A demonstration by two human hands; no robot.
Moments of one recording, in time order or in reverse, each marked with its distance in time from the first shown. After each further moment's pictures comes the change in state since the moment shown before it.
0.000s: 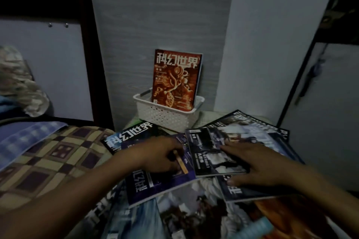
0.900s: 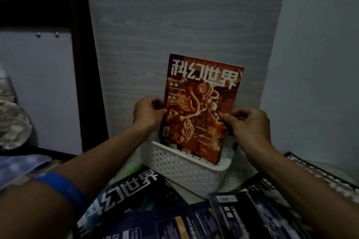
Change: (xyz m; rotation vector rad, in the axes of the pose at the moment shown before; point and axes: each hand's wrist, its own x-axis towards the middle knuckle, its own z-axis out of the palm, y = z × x) left_hand 0.192 -0.163 -0.090 -0.679 0.966 -0.433; right_hand 0.261 0.032 -0.056 1.114 1.012 0.333
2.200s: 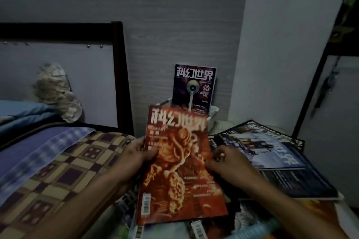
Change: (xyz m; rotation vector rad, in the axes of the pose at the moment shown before) left_hand -0.299 0.017 -0.164 -0.536 -0.473 -0.364; right_hand -0.251 -0.084 -0.109 -0.431 -0.575 0.124
